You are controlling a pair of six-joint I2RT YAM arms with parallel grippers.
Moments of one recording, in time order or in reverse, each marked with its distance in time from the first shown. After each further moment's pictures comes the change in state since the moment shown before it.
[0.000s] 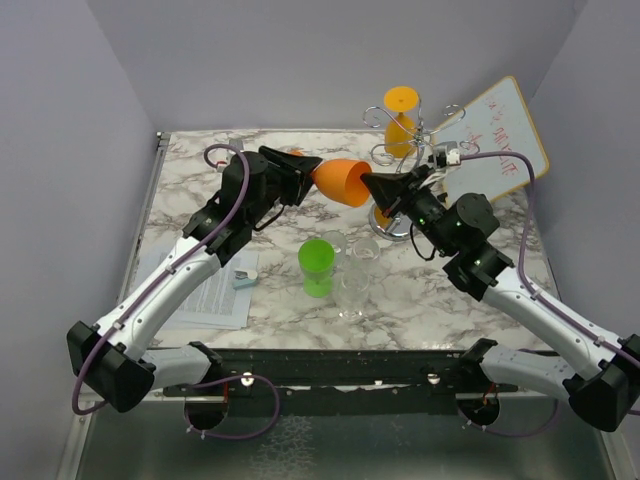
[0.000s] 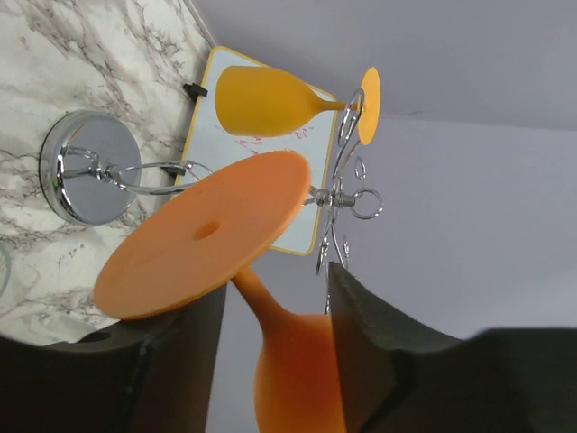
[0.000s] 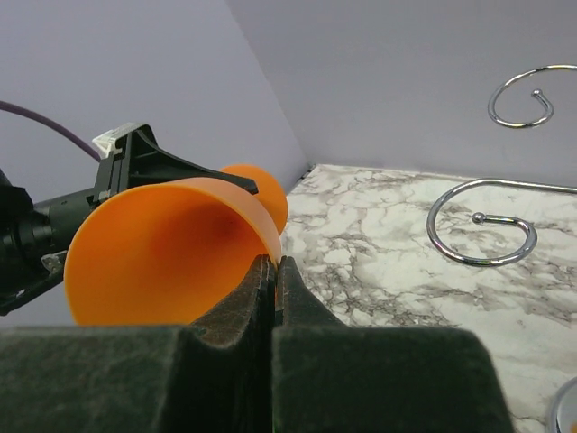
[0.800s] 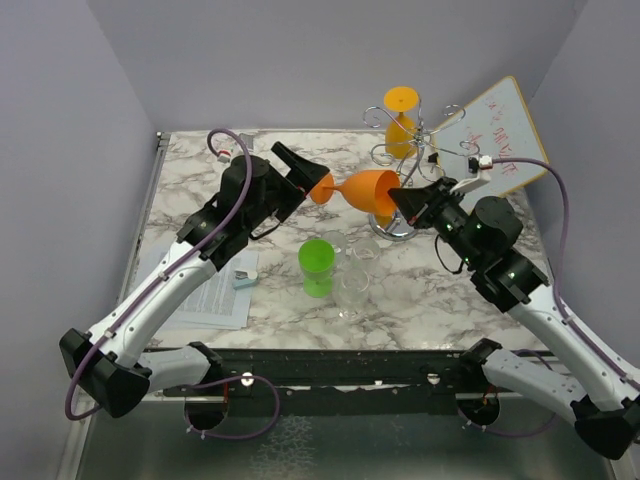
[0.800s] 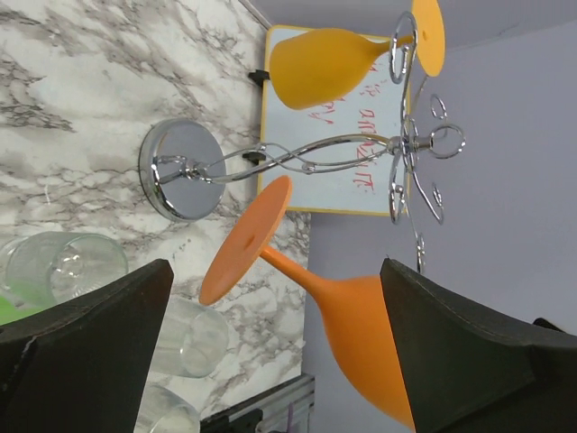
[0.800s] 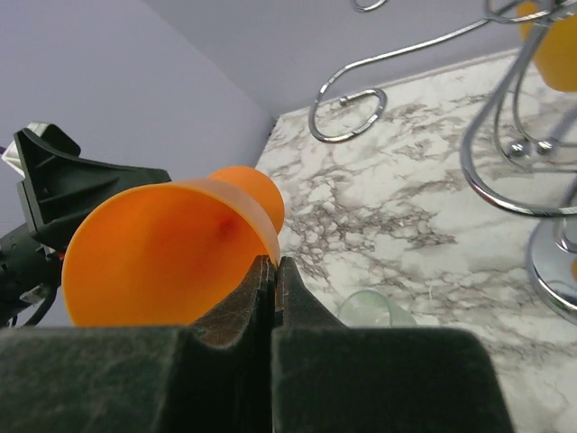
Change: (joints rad) left arm -0.032 -0.004 0.043 -0.092 0.041 0.327; right arm -0.086 -0.197 0.020 -0.453 0.100 0.270
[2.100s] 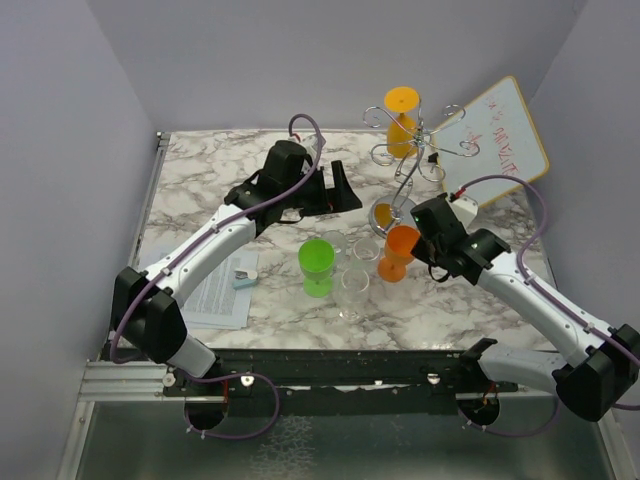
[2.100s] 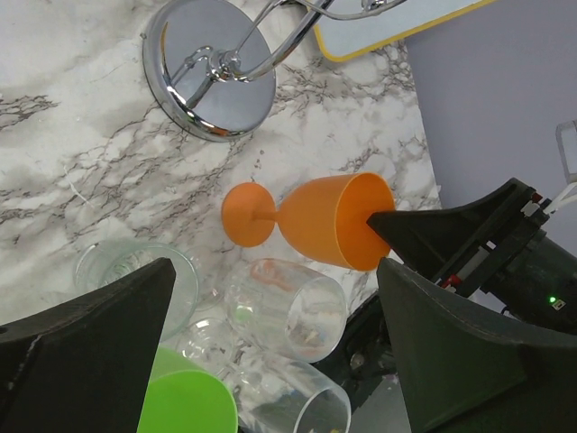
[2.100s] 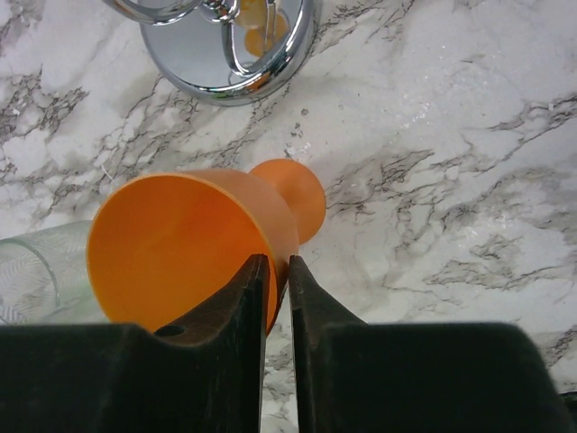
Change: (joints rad) left arm 0.031 0.296 0.094 -0.019 0.412 0.514; right arm 0.000 0.289 0.055 -0.702 0.362 0.286
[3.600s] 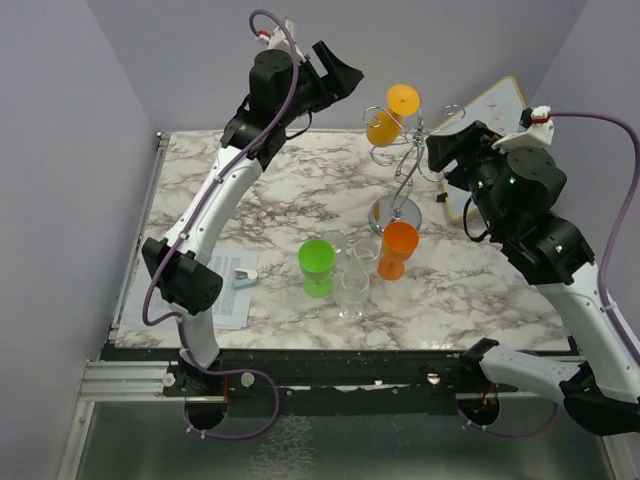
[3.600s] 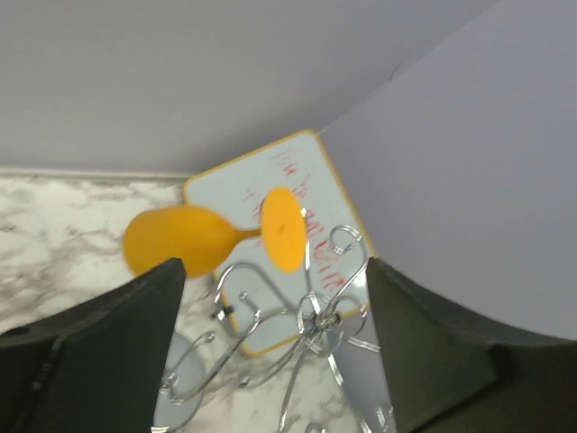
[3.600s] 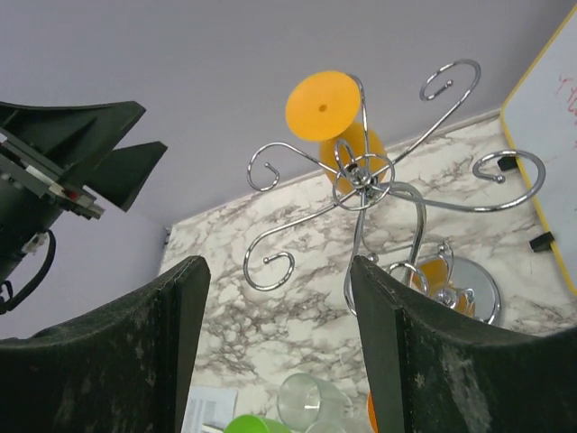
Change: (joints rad) left arm 0.098 0.413 0.836 0.126 -0.212 -0.153; right arm 0.000 -0.075 0.492 0.354 0.044 -0.411
